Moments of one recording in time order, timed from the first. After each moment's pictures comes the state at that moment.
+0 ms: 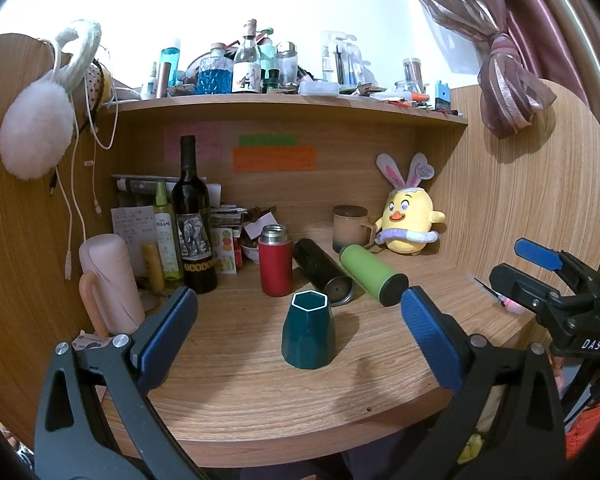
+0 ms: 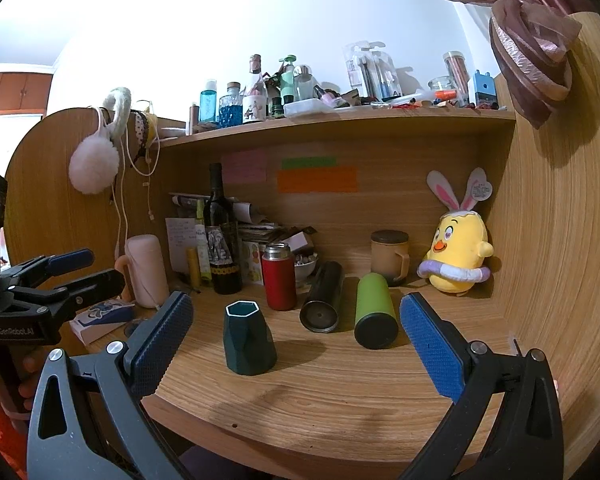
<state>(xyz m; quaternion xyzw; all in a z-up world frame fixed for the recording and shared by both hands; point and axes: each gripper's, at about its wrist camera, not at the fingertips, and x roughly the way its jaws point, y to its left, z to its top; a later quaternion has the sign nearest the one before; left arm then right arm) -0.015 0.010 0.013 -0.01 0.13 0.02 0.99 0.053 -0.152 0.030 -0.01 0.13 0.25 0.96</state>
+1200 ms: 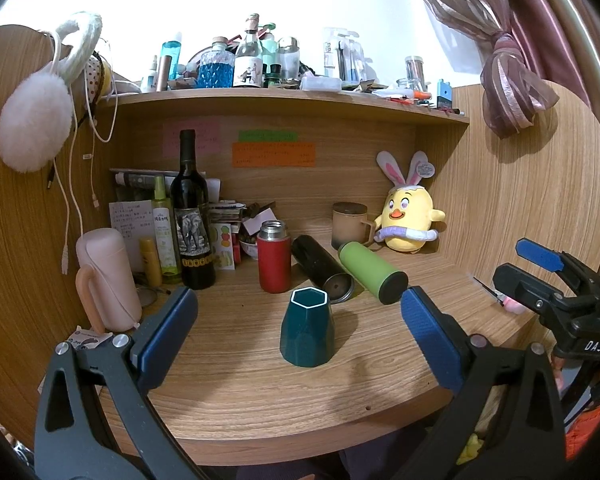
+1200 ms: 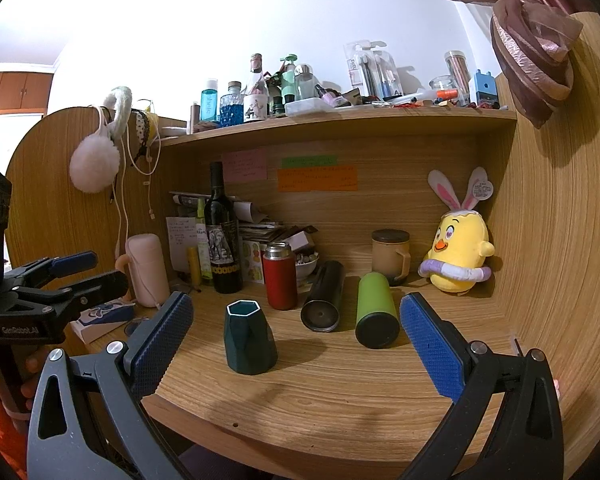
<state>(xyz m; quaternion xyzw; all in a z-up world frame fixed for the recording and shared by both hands) -0.014 0.011 0.011 -0.01 0.14 0.01 0.99 0.051 -0.151 0.030 -0.01 0.13 0.25 0.96</state>
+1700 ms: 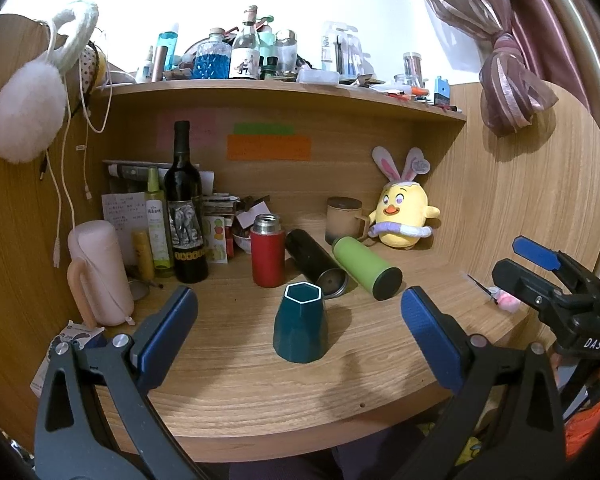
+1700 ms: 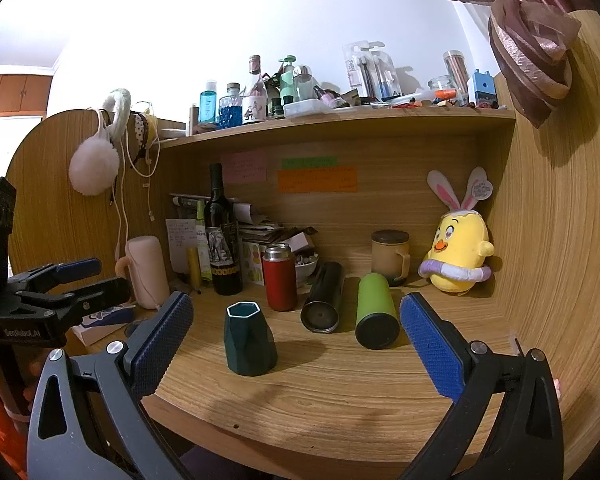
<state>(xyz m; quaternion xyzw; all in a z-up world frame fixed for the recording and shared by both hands) -0.013 0.006 0.005 -0.02 0.15 0.00 0.99 0.051 -0.152 0.031 -0.01 0.13 0.25 0.96</state>
